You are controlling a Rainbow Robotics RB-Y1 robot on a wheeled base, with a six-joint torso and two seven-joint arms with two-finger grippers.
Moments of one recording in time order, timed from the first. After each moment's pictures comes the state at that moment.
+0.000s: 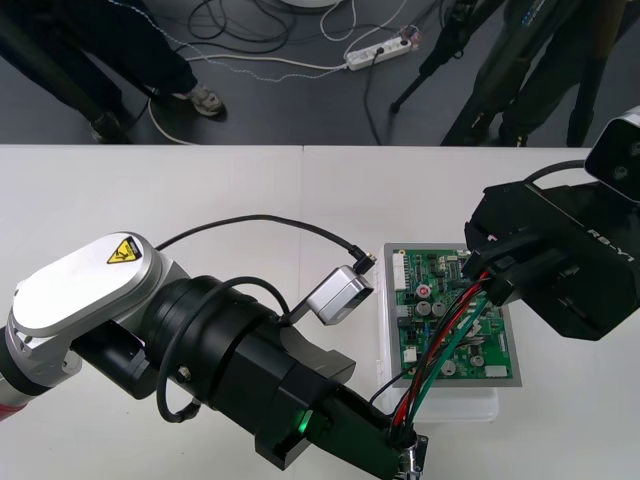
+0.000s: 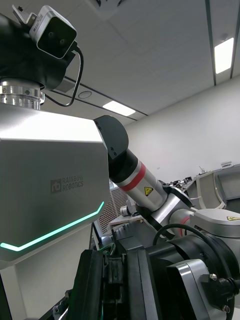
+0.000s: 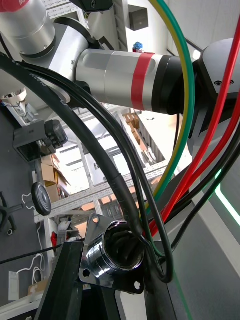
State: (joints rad) right arm -0.37 -0.74 0.29 -1.74 0.42 -1.57 -0.26; left arm -0.44 0.73 -0.76 -2.00 -0.80 -1.12 1.12
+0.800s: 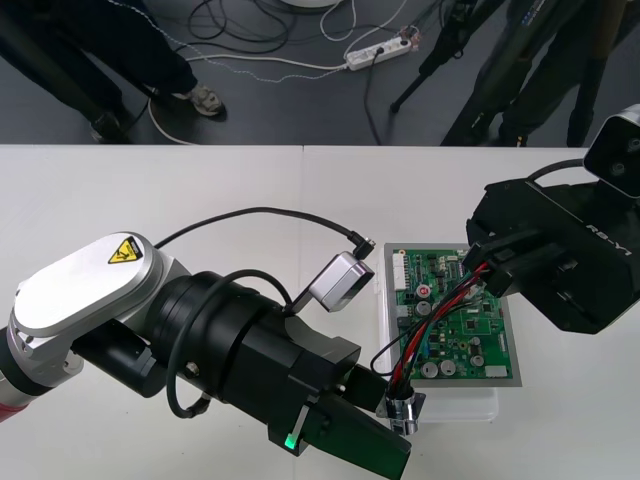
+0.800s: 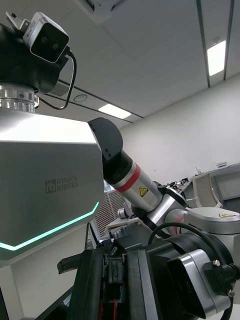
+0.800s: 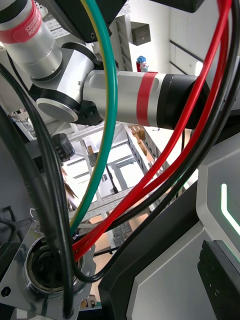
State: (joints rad) right arm -0.37 -0.74 0.29 -1.72 0.41 -1.57 -0.26; left arm -0.44 0.73 -0.76 -2.00 -0.80 -1.06 1.08
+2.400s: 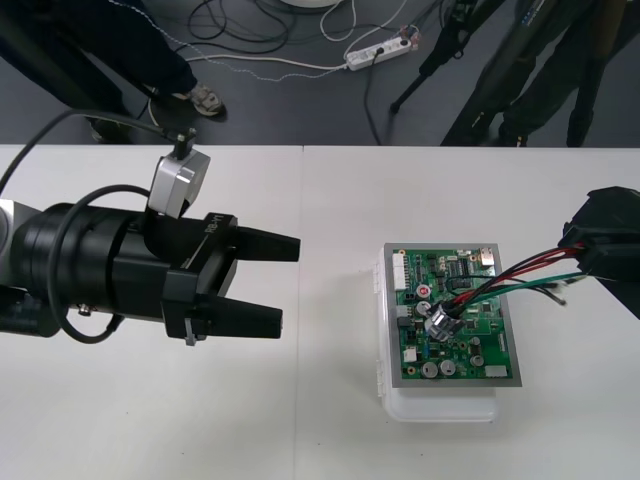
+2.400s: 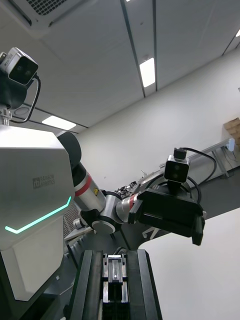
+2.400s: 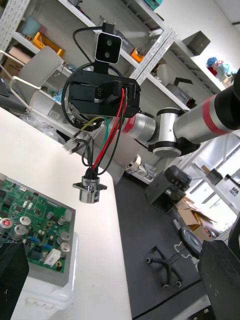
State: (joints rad) right arm -0.13 -0.85 0.06 -1.68 0.36 -1.57 -0.26; left arm -0.21 0.65 -0.14 -2.00 -1.03 -1.27 0.76
